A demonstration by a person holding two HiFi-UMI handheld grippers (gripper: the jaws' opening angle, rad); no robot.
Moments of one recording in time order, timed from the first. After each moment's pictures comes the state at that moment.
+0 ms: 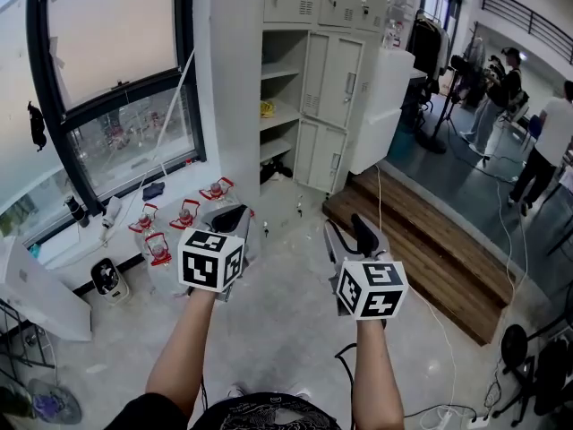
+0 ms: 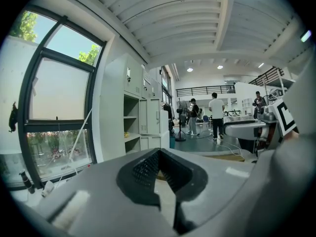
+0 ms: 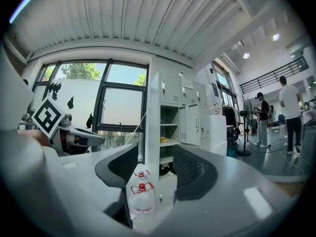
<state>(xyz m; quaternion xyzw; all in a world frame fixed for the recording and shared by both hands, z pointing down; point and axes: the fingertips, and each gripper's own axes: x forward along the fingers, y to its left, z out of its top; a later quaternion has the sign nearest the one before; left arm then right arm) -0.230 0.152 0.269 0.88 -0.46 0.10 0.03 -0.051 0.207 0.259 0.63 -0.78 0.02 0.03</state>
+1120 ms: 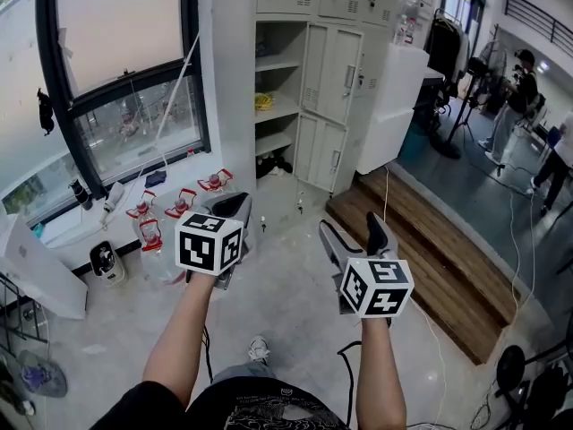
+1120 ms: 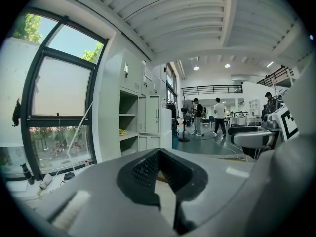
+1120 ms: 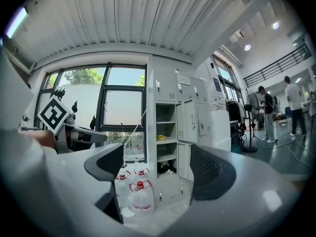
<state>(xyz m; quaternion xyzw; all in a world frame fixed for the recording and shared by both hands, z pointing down) -0.147 0.134 0.274 0.87 -0.49 0.10 0.05 0.041 0.188 0.277 0.59 -0.80 0.04 0.02</state>
